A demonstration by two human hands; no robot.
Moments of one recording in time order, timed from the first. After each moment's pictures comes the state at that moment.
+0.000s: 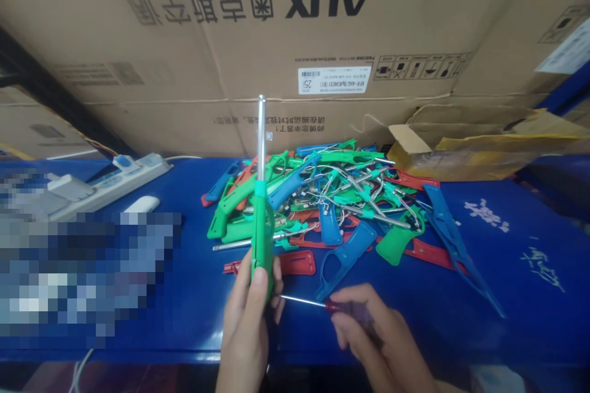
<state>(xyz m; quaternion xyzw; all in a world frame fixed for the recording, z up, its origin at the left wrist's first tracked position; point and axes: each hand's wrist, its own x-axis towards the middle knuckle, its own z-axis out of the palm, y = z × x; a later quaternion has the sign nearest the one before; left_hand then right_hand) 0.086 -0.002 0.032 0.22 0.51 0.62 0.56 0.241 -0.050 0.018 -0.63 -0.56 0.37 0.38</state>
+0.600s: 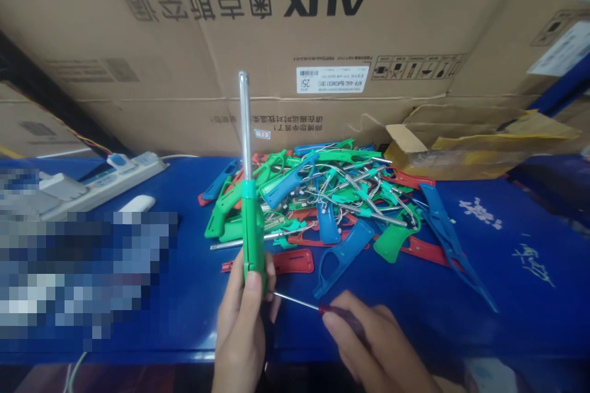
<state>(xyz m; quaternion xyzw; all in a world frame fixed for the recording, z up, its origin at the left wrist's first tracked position) 0.079 -0.005 0.029 0.21 0.51 0.62 0.56 0.249 -0.045 0.031 -0.62 -0.65 0.32 0.30</state>
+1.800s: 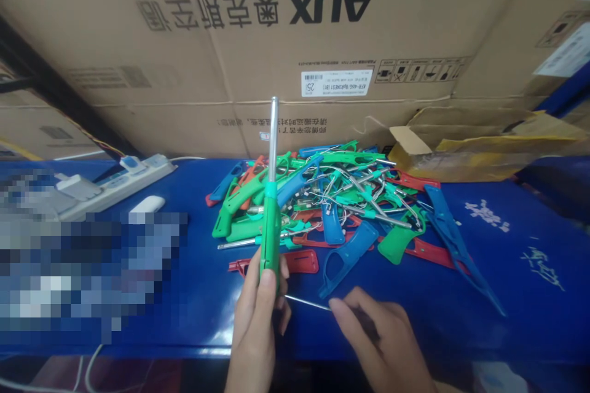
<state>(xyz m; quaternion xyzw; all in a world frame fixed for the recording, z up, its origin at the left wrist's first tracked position) 0.086 -0.005 0.035 0.28 0.52 0.59 0.55 0.240 -0.037 0.024 -0.62 -0.61 0.34 0.37</state>
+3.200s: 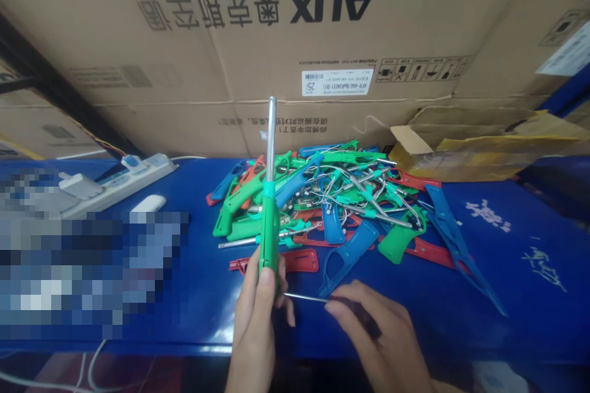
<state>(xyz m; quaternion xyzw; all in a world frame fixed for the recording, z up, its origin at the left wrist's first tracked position) 0.088 -0.004 0.033 0.30 0.49 0.62 0.54 0.240 -0.034 0.017 -0.58 -0.63 0.28 0.43</state>
